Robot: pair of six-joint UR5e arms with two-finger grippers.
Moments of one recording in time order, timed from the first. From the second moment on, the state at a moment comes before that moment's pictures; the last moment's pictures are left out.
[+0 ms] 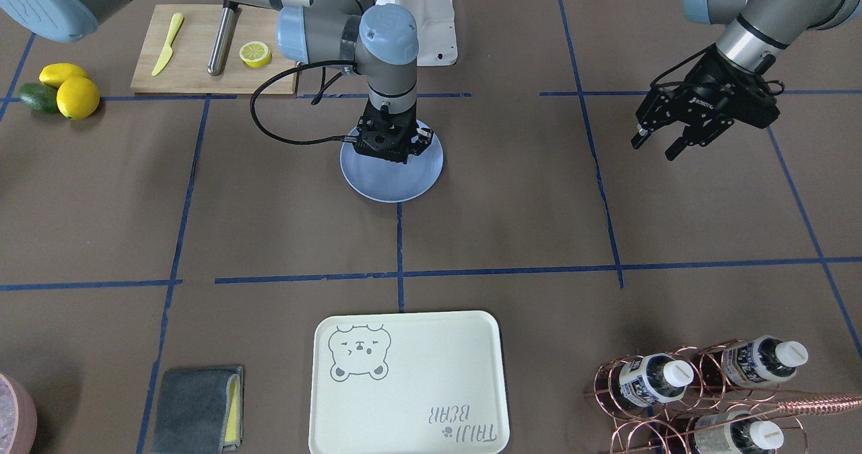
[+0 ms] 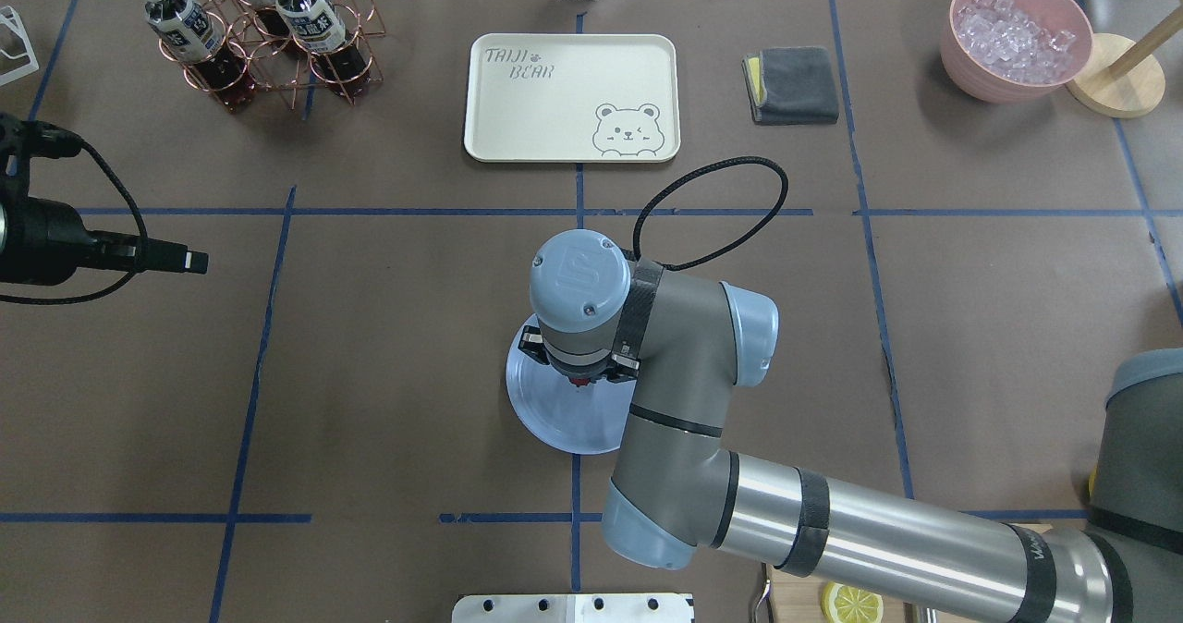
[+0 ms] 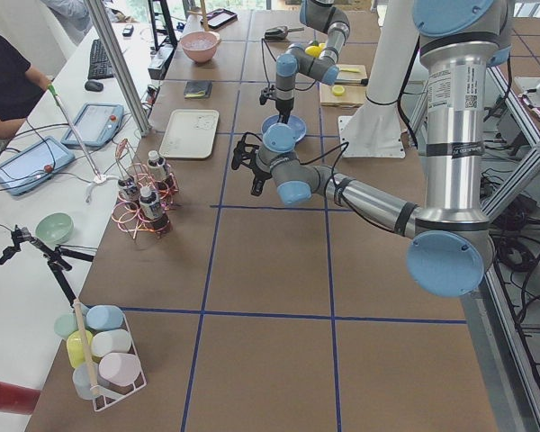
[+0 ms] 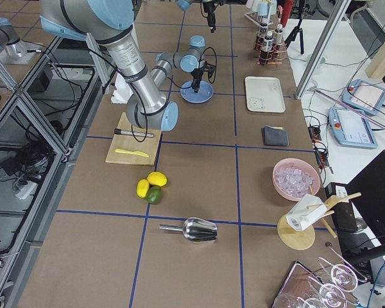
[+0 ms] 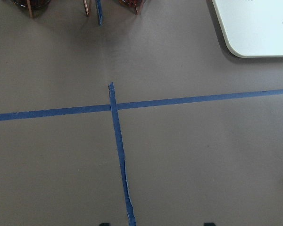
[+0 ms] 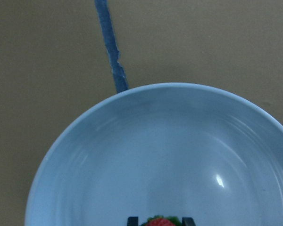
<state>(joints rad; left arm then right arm) -0.89 -1.52 -1.93 -2.34 -2.10 -0.98 0.39 -0.77 1.51 -1.57 1.82 1.55</state>
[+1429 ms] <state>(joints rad) -0.89 -1.52 -1.93 -2.34 -2.10 -0.98 0.41 -0.78 1.53 -1.57 1.84 1.55</state>
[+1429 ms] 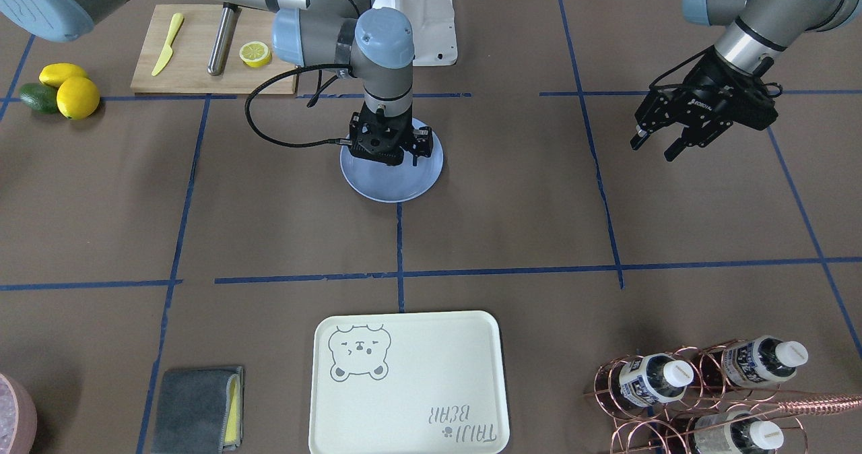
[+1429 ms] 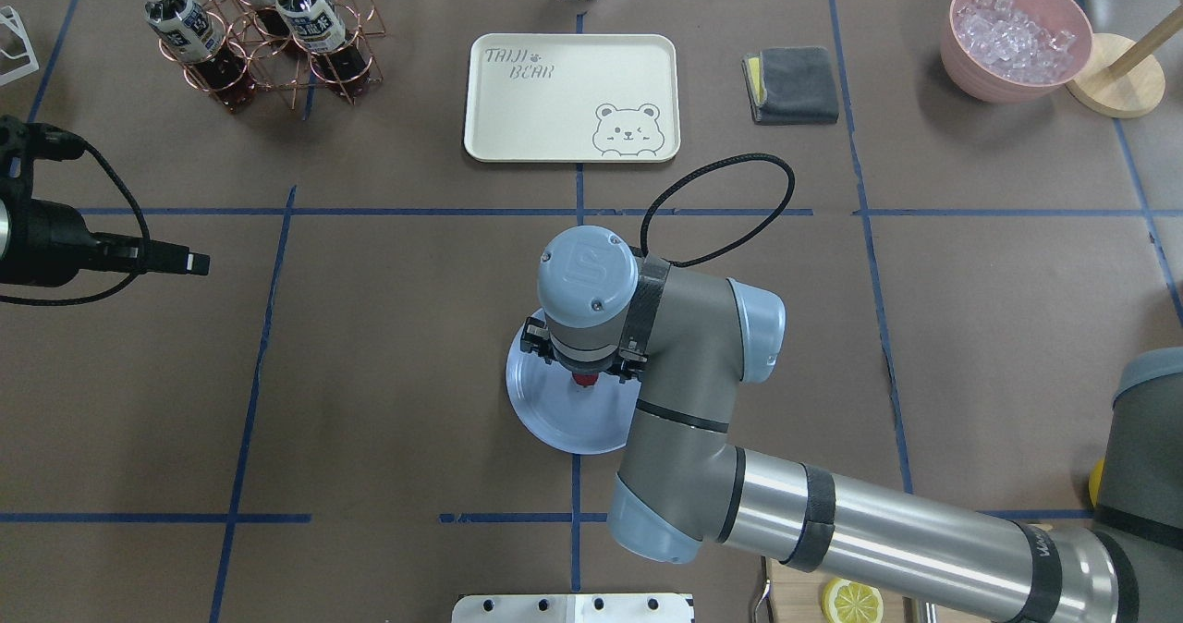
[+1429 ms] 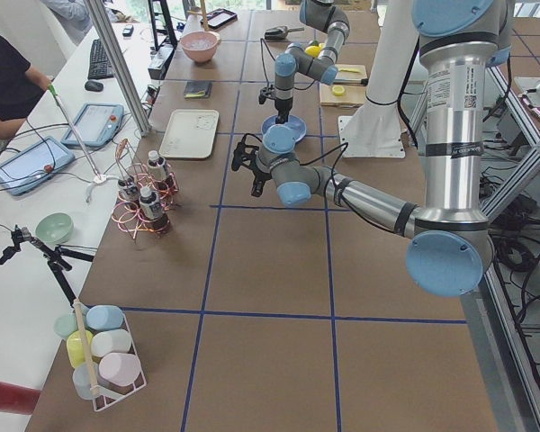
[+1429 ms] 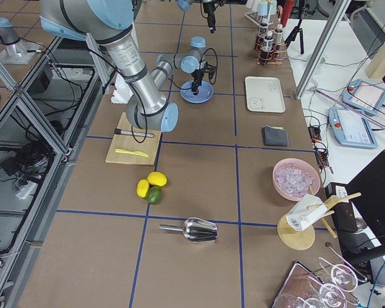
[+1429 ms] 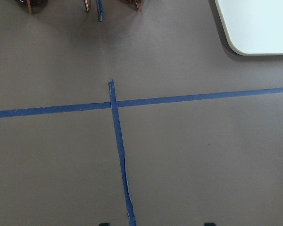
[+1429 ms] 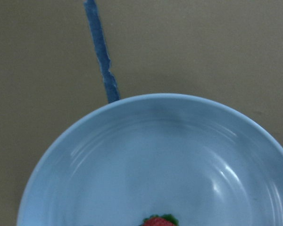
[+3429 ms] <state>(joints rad) -1.58 -1.51 -1.76 -1.47 -2.40 0.26 1.53 -1.77 1.84 -1.58 2.40 -0.10</state>
